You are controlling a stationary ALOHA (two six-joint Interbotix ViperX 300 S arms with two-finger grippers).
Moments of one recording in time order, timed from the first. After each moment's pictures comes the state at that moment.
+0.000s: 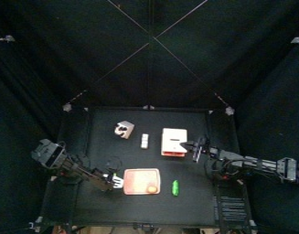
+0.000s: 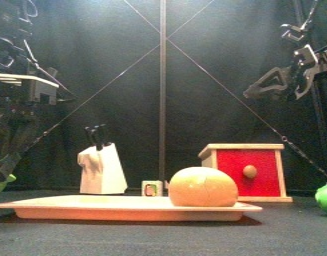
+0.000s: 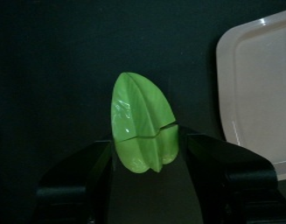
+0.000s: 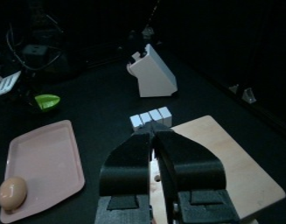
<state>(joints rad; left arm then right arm) -0.47 0.00 0.67 0.28 1.03 -1.95 -0.36 -0.87 1.26 0.05 -0.28 0.02</state>
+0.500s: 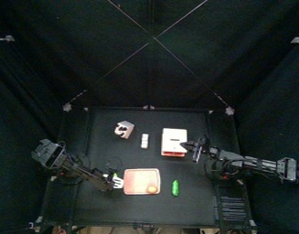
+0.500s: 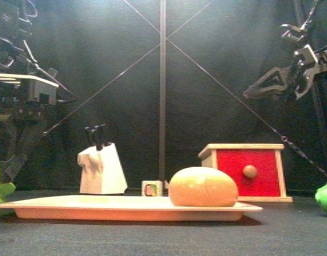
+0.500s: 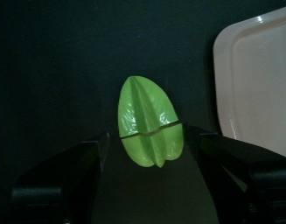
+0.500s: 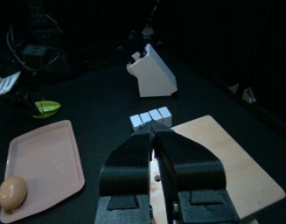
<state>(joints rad) -0.47 0.00 0.67 0.29 1.02 -1.95 -0.36 -0.87 1.26 0.05 -0.28 0.02</state>
